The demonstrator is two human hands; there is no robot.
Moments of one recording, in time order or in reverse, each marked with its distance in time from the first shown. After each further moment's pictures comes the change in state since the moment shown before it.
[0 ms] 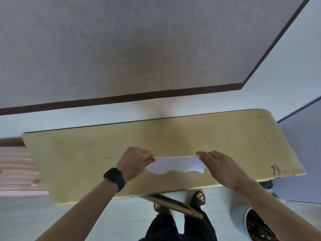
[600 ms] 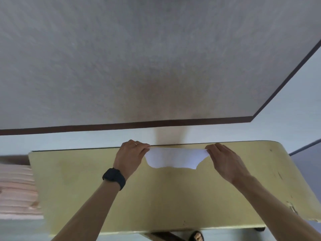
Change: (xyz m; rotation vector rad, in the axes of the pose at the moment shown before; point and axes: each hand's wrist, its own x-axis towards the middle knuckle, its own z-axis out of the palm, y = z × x) left_hand 0.067 -0.048 -0.061 0.032 0.452 -0.157; right_hand 0.111 0.041 -0.033 -0.065 0.199 0.188
